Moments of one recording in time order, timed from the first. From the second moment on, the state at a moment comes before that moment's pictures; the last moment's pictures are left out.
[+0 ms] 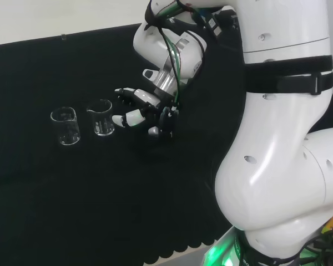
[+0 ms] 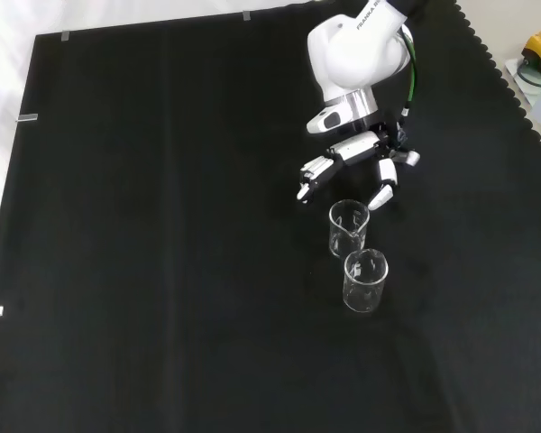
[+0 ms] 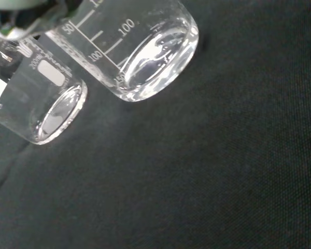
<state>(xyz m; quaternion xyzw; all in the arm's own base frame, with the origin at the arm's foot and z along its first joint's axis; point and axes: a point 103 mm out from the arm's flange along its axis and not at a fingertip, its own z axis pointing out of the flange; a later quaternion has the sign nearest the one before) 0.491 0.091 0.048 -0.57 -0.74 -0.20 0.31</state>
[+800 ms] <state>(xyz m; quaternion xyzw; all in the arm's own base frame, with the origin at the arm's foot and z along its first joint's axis) 0.480 0.113 0.042 -0.58 -0.73 -0.21 0.31</state>
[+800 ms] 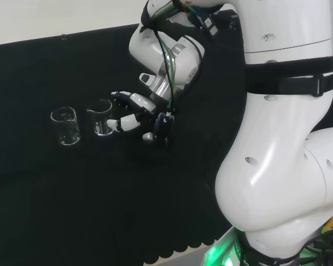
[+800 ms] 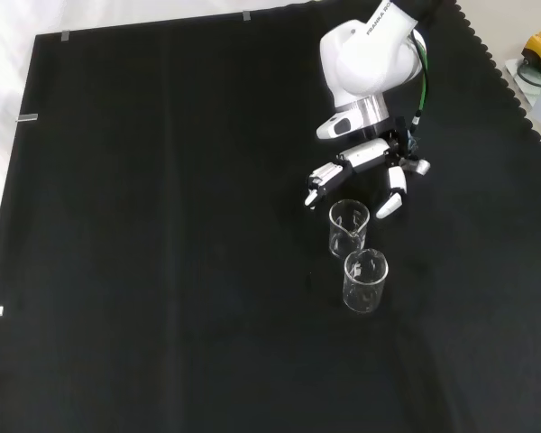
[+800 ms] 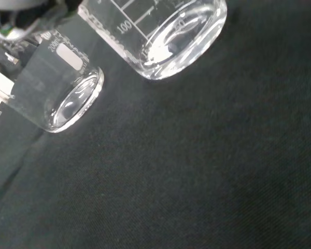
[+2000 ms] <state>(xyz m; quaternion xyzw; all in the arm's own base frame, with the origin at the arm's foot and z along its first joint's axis) 0.486 0.137 0.043 -0.54 -0.74 -0.21 0.34</state>
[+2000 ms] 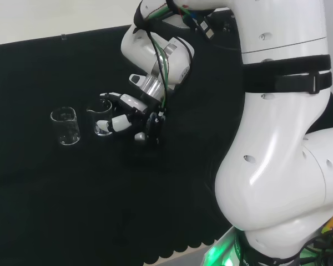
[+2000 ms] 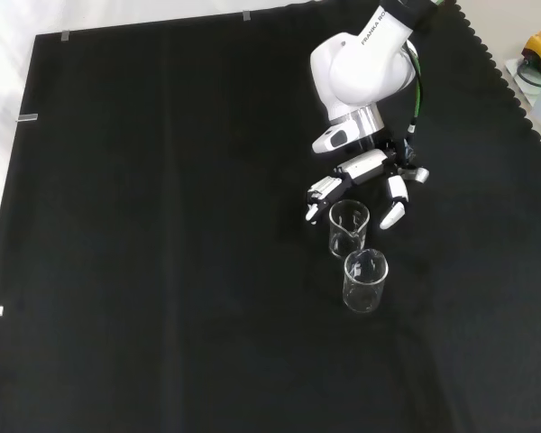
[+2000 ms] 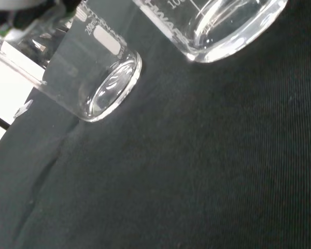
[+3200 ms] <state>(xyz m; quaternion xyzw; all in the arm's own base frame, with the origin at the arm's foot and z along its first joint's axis) 0.493 0.166 0.036 -0.54 -0.74 -0.23 0.33</state>
